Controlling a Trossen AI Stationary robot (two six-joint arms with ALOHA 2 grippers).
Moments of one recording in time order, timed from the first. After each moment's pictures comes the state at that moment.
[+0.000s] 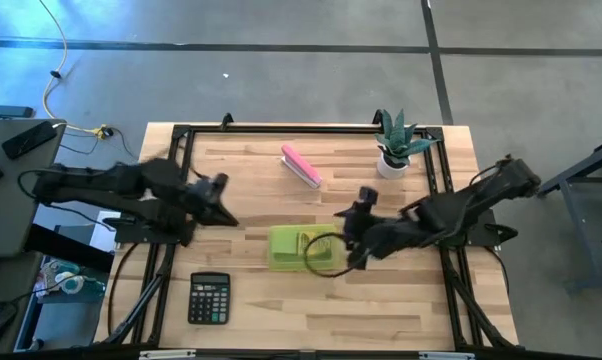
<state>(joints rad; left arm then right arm) 0.04 0.74 0.74 -0.29 0.31 -0.21 0.45 1.49 1.46 -0.78 0.61 0.31</state>
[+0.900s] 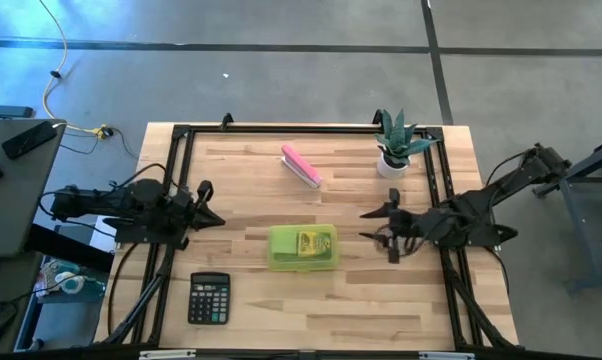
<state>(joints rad) 0.04 0.10 0.20 -0.13 0.19 -0.17 0.49 0.94 0.68 -0.17 0.56 0.10</state>
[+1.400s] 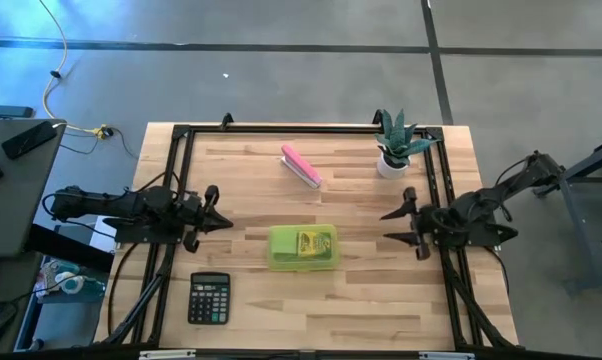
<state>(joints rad) 0.04 0.10 0.02 0.02 0.14 -0.16 0.49 0.45 0.26 0.16 0.35 -0.01</state>
